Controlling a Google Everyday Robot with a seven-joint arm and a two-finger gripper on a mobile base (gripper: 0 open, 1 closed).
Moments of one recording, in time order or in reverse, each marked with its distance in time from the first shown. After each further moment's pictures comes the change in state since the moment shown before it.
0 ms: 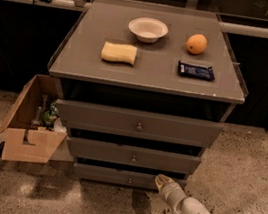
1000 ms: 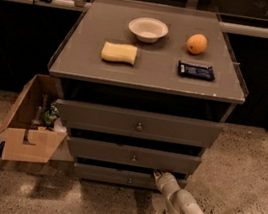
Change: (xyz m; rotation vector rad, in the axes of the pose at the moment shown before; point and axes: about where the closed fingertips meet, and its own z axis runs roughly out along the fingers) arm 0.011 -0.025 0.074 0.089 -0.043 0.020
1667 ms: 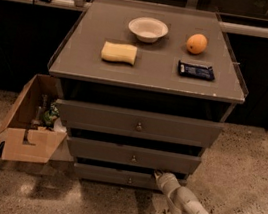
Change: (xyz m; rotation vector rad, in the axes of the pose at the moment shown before) arm 0.004 0.000 0.004 -0.020 0.041 -0.001
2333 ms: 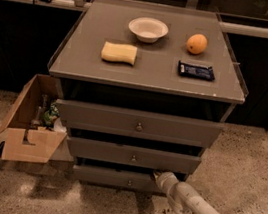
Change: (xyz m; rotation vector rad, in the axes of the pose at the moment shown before) arm 0.008 0.005 0.004 -0.057 0.093 0.000
